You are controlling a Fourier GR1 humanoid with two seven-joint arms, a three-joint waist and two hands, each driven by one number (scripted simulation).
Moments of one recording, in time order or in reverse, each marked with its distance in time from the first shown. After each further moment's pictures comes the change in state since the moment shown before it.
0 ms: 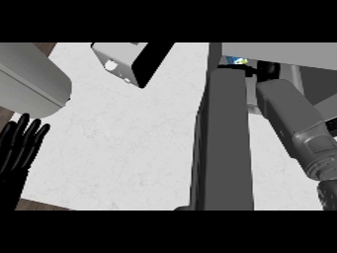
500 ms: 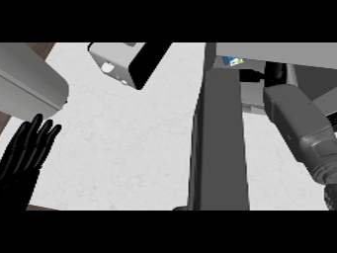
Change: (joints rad) left arm 0.005 -0.031 -0.053 -0.007 -0.050 0.018 0.005; right arm 0.042 -0.028 -0.013 -0.001 -0.009 0.050 -0.032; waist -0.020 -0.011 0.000
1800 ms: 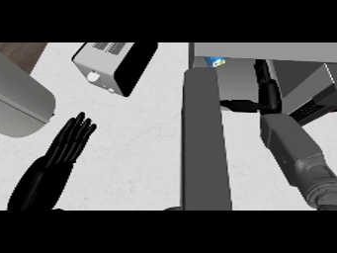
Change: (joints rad) left arm -0.041 -0.014 -0.132 0.104 -0.062 0.022 -0.005; right arm 0.185 0.052 -0.067 -0.031 -0.070 0.304 -0.200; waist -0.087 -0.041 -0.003
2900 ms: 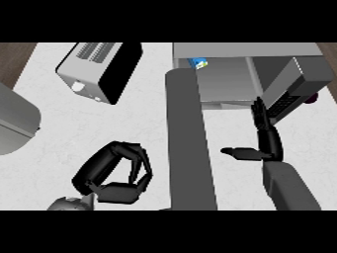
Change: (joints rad) left arm -0.193 0.015 -0.179 0.334 -0.241 -0.056 -0.076; right arm 0.436 0.095 0.109 -0.352 -0.017 0.182 -0.096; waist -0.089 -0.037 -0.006
